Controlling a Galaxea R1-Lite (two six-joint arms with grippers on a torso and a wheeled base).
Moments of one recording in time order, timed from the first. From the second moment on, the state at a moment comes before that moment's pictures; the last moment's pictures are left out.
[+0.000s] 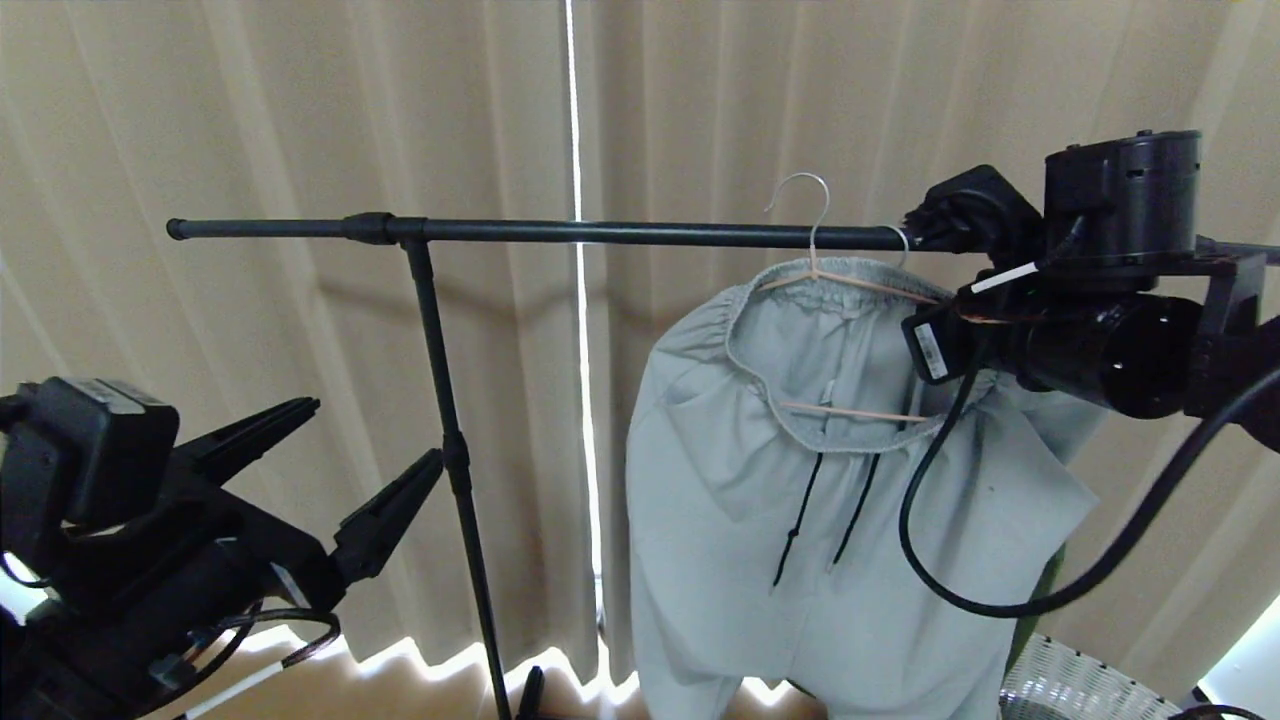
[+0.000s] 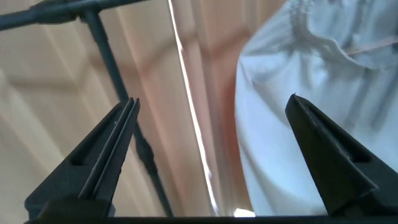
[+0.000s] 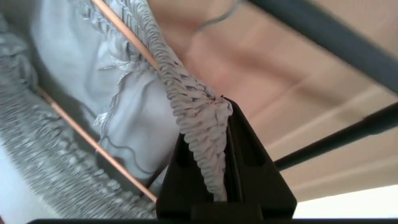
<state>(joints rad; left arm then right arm) -0.50 1.29 -0.19 -1.17 0.12 0.18 0.45 1.69 -1.20 -0.13 -0.55 -0.23</state>
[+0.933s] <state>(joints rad) -0.50 0.97 -0.29 -0.83 0.09 0.18 0.48 1.91 -1.40 -0.07 -0.70 -0.24</state>
